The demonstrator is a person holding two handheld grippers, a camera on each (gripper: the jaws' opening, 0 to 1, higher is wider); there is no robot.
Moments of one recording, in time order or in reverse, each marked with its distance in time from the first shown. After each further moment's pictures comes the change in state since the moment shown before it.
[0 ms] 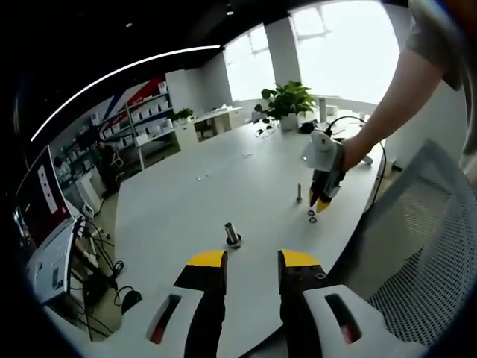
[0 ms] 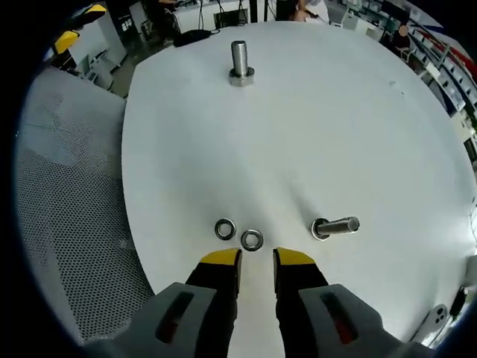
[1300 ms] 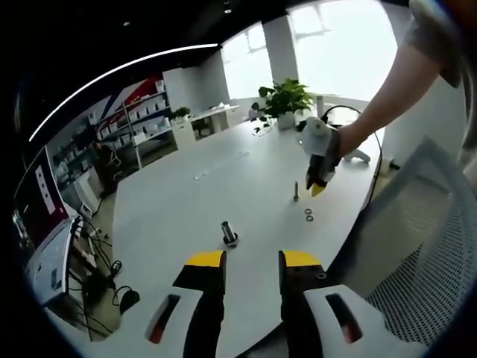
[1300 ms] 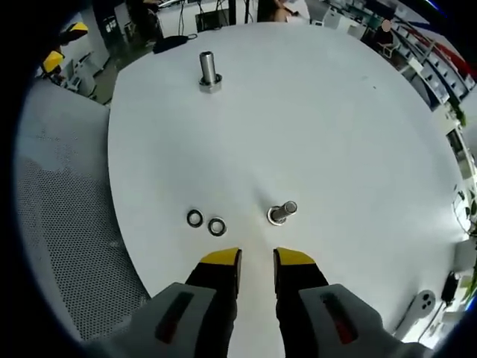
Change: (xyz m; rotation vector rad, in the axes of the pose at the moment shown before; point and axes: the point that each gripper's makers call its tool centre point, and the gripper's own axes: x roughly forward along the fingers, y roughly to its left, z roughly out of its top) left arm 0.000 -0.004 0.000 0.008 0.004 -0.013; right arm -0.030 -0.035 -0.011 0.066 0.010 -0.099
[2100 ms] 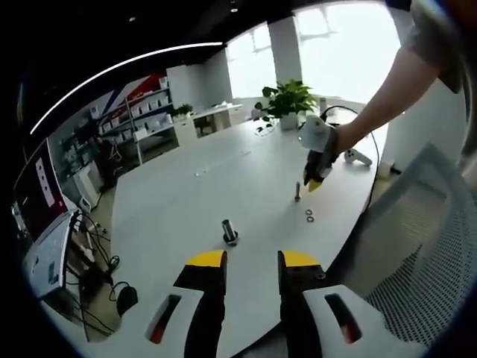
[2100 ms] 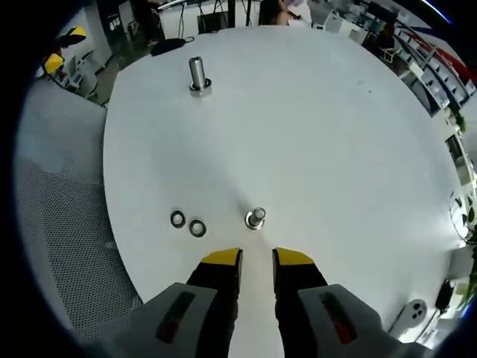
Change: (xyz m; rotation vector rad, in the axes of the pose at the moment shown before) left arm 0.001 0.003 -0.004 -0.032 0.010 -0.001; right arm -0.004 -0.022 0.003 -0.030 -0.006 -0.010
